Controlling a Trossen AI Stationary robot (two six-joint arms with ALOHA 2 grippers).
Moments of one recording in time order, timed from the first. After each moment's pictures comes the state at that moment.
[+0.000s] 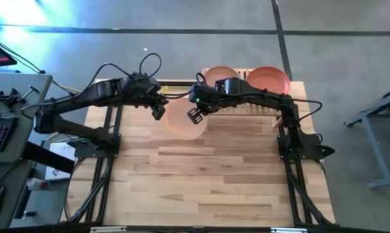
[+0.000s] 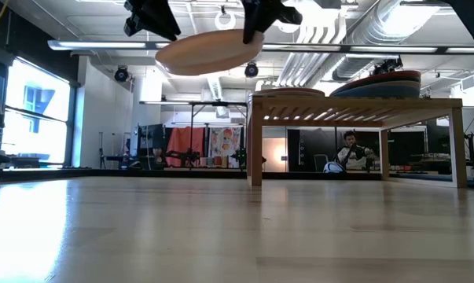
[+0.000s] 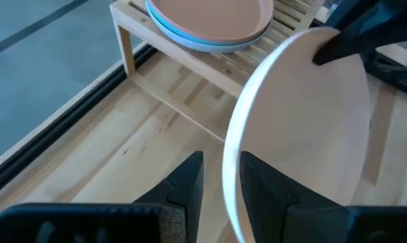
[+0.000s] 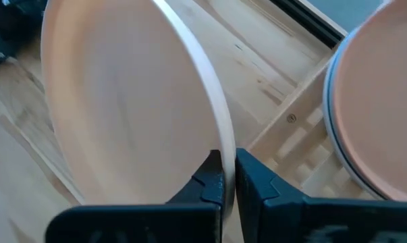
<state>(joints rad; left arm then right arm) 0.27 1.17 1.27 -0.81 -0.14 -0.30 -0.09 2.02 2.32 -1.40 0.25 0.66</state>
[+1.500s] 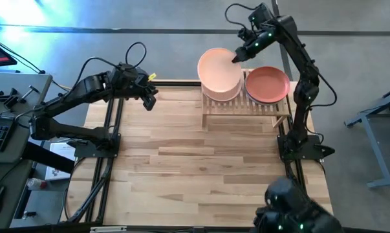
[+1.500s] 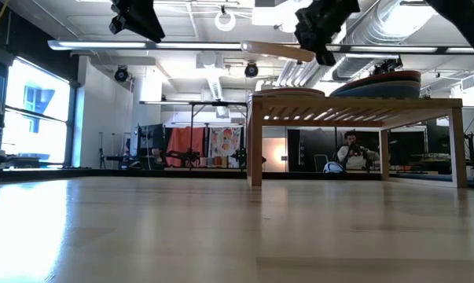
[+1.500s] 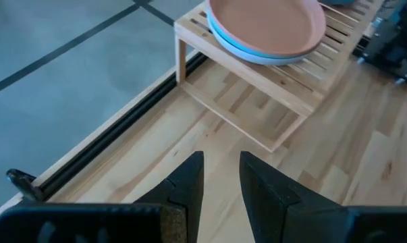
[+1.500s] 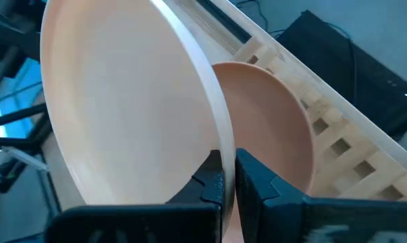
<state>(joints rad) 0.43 1.08 1.27 -0.87 -0.14 -0.21 -0.96 1.94 2.35 -1.53 -0.58 -0.04</state>
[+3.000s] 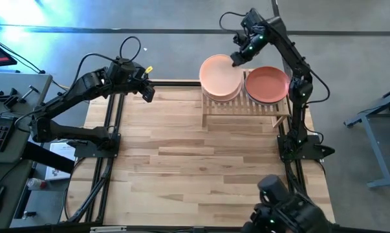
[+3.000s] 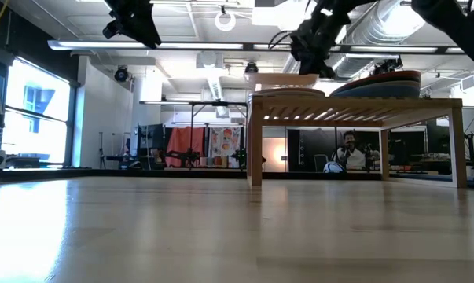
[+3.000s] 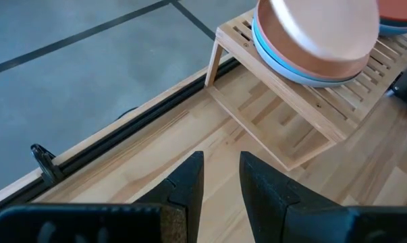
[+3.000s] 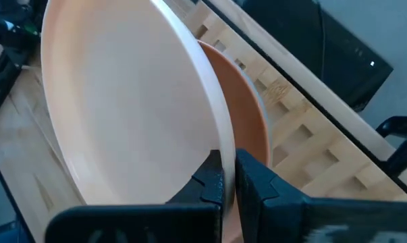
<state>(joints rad) 0.54 1.08 1.27 -0.87 -0.14 -0.29 -0.96 2.04 2.35 -1.57 -0.46 -0.09</state>
